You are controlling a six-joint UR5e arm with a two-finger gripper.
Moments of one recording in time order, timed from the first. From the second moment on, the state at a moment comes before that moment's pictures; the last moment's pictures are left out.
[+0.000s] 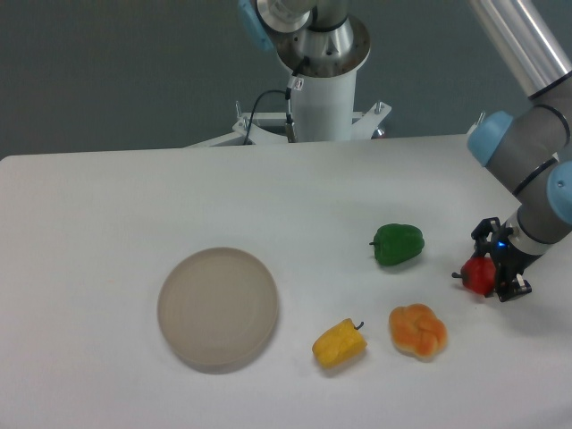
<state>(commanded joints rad) 2.78 -2.24 -1.33 -1.21 1.43 1.97</state>
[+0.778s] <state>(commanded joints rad) 2.76 -2.20 -1.31 -1.21 1.51 1.97</state>
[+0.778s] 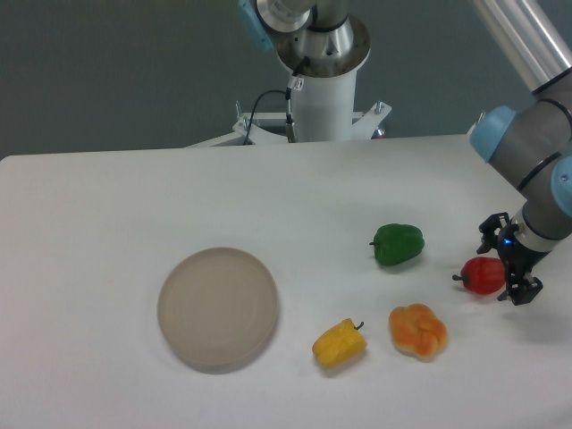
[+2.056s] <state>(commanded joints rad) 2.56 -2.20 -1.14 -1.19 1.66 1.85</state>
